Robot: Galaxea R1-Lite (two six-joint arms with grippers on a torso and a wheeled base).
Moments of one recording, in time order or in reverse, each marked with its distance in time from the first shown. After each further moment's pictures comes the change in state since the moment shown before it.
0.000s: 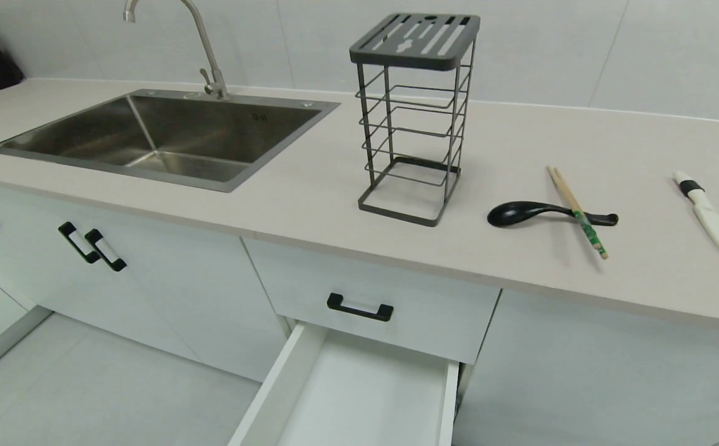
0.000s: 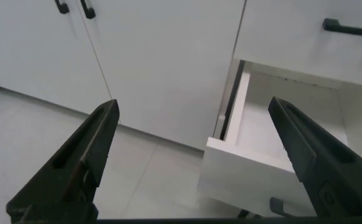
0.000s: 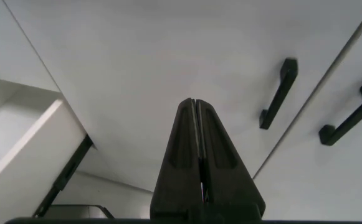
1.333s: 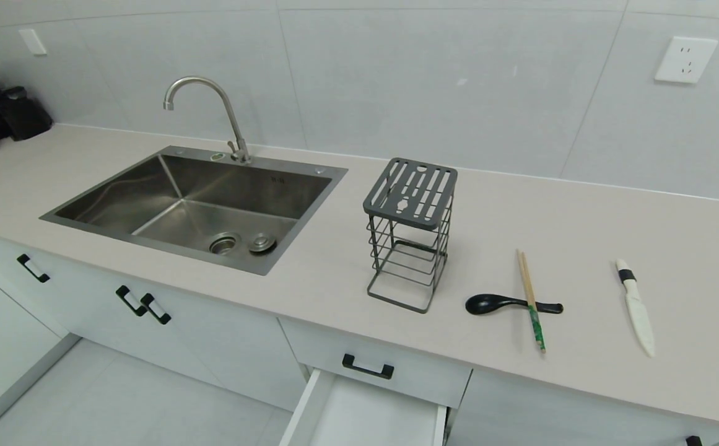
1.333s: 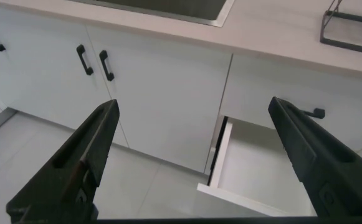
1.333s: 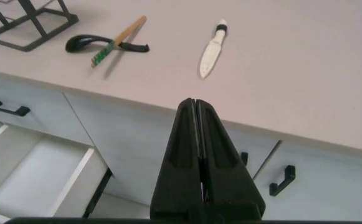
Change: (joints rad) left arm 0.000 0.000 0.000 -0.003 0.000 -0.001; right arm 0.000 0.000 0.000 0.000 0.006 0.001
